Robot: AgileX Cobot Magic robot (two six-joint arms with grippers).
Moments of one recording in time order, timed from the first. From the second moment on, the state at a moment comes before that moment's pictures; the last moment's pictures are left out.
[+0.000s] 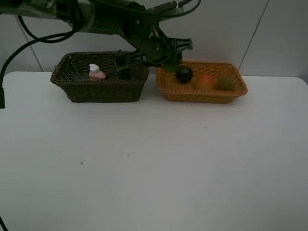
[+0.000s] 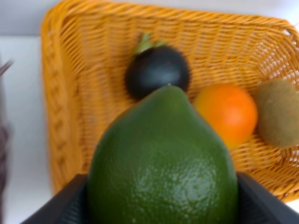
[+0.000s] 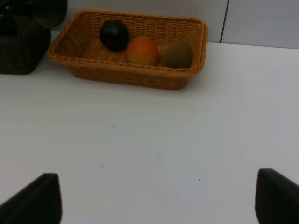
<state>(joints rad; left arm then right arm) -0.64 2.20 -1.73 0.00 0.25 -0.47 0.13 0.00 -0.52 -0.02 1.06 0.01</state>
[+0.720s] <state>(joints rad) -0.65 2.36 -1.78 0.00 0.06 -0.35 0.13 0.00 -0.52 -0.02 1.06 0.01</state>
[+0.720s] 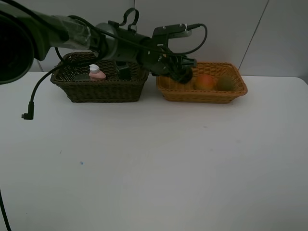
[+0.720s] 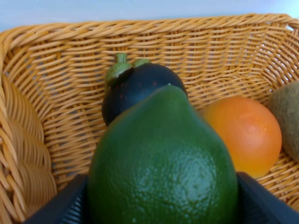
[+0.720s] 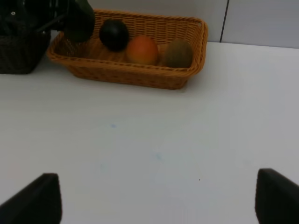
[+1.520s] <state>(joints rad) -0.65 2.36 -1.78 0.02 0.04 -0.23 0.13 0.00 -0.52 -0.02 1.06 0.01</state>
